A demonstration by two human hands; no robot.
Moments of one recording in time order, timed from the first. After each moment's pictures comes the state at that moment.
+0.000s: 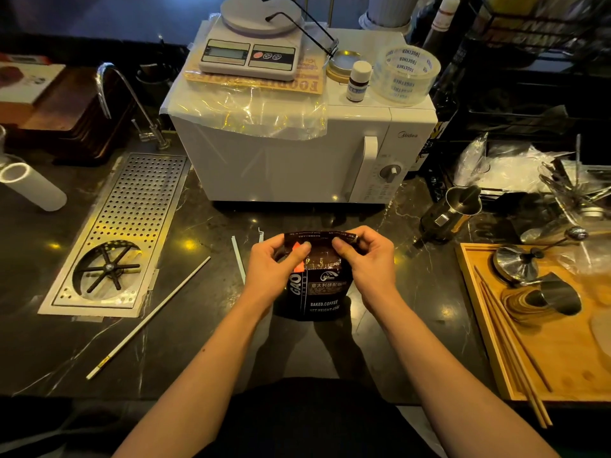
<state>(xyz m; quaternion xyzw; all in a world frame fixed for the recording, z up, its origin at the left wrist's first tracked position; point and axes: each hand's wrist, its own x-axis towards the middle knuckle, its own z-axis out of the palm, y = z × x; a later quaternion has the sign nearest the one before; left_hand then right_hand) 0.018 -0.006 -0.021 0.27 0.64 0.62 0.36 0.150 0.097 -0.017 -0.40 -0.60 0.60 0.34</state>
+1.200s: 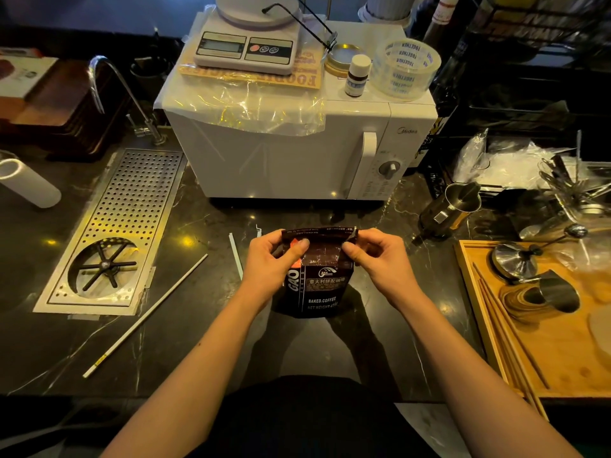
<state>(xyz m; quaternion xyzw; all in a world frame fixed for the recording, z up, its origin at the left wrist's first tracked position) 0.013 -0.002 -0.025 0.29 0.65 0.61 0.35 0.178 0.124 -0.020 -0.36 -0.72 0.54 0.26</state>
